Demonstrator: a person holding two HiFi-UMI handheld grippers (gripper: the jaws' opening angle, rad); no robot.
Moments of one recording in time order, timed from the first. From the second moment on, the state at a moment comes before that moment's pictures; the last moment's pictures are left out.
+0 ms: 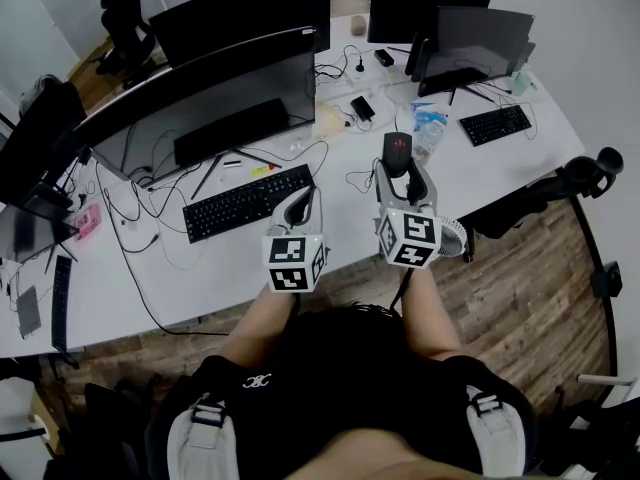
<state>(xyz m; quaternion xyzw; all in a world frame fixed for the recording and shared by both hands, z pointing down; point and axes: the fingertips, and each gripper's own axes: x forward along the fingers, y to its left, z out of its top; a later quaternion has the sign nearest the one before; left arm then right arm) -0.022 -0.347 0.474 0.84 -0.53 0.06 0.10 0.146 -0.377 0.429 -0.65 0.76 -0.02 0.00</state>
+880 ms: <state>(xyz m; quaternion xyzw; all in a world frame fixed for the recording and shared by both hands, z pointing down) -0.040 -0.349 0.479 0.82 -0.56 0.07 0.10 0.141 -0.400 0.577 -0.64 0.75 -0.14 -0.11</state>
